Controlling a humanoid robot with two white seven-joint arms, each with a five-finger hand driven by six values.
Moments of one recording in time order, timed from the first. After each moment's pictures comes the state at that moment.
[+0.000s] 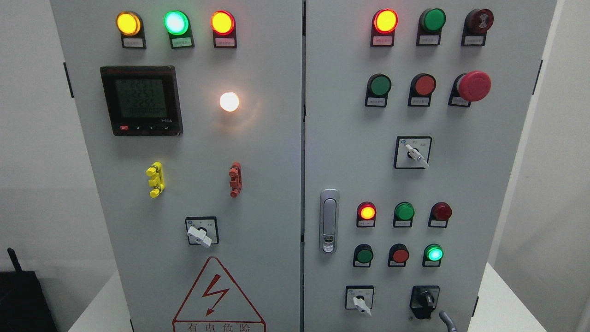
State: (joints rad) left arm 0.05 -0.07 -0.01 -0.11 0.03 -0.03 -0.03; right arm 0.10 -0.02 0.10 -1.86 -0.17 -0.01 -0.24
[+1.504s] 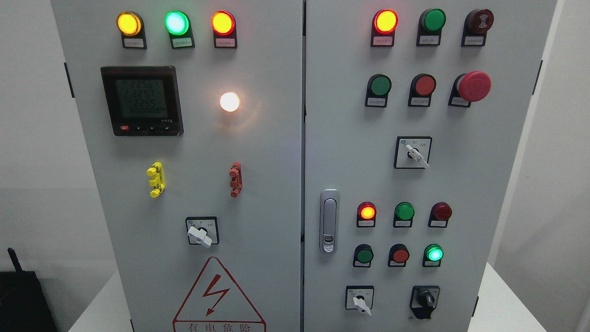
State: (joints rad) left arm 0.05 -0.07 -0.01 -0.11 0.03 -0.03 -0.03; right arm 0.31 0.03 0.16 -2.04 -0.17 -0.03 -0.29
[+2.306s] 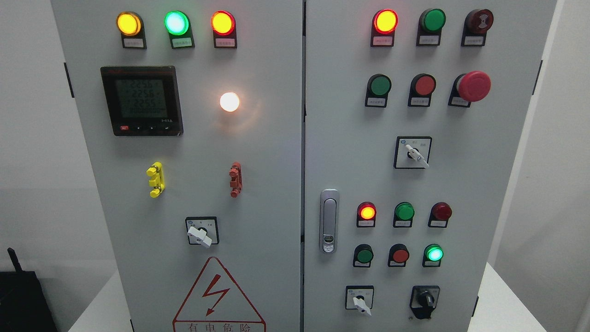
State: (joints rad) left arm 0.05 -0.07 -0.01 -0.11 0.03 -0.03 -0.03; right arm 0.31 0.03 0.16 -2.04 -0.17 -0.04 -0.29
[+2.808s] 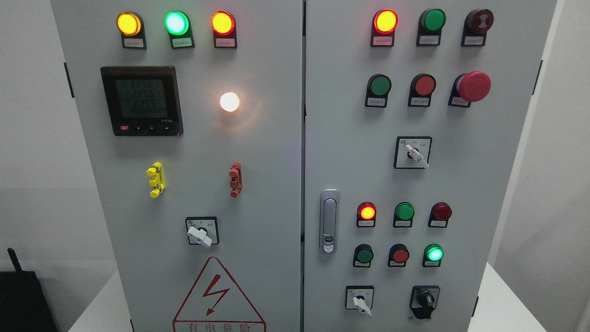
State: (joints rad) left arm 0.05 -0.07 -0.01 -0.11 0.03 -0.03 -0.03; right arm 0.31 0.03 0.16 -2.04 -0.17 -0.04 -0.29
